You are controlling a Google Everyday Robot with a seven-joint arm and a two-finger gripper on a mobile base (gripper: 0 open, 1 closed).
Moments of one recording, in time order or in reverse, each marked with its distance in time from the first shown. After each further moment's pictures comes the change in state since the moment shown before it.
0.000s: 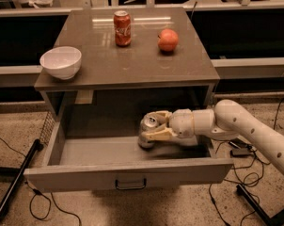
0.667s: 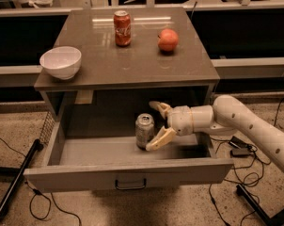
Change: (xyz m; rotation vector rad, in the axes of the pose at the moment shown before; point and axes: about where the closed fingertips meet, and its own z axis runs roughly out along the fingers) arm -0.012 0.003 0.003 -0.034 -0.001 -0.029
